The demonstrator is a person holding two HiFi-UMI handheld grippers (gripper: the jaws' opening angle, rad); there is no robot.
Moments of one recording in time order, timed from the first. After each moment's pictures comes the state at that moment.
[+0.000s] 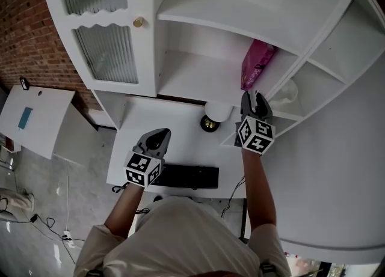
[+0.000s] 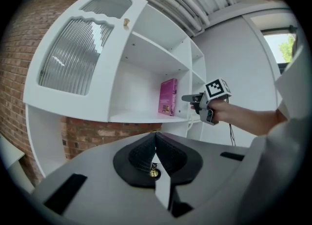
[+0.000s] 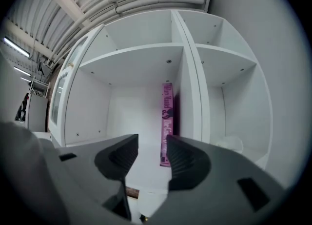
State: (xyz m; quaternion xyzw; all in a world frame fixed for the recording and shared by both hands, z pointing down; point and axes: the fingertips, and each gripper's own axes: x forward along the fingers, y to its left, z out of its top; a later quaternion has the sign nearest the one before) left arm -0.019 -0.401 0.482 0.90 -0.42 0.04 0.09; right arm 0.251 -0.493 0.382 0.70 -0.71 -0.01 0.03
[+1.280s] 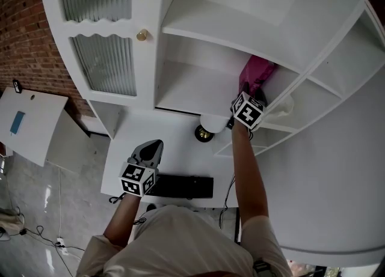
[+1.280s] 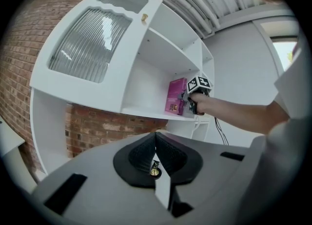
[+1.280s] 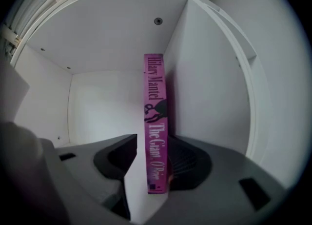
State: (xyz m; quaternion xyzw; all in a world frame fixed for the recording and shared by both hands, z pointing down) left arm -0.041 -0.420 0.503 0.89 -0.44 0.02 0.14; right arm 0.286 -0.594 0.376 0.80 -0.60 0.05 0.04
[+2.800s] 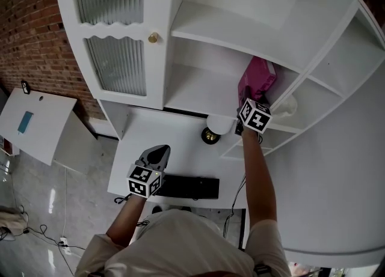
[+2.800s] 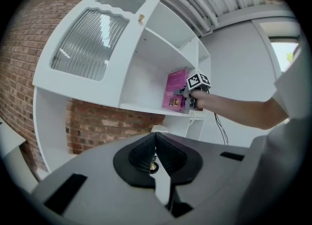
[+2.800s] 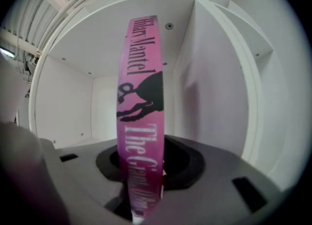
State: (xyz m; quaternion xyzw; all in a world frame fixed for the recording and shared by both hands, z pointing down) left arm -0.041 -0.395 0.508 0.89 -0.42 0.04 0.14; right arm 0.259 -0.582 0.372 0.73 -0.68 0.05 0.05
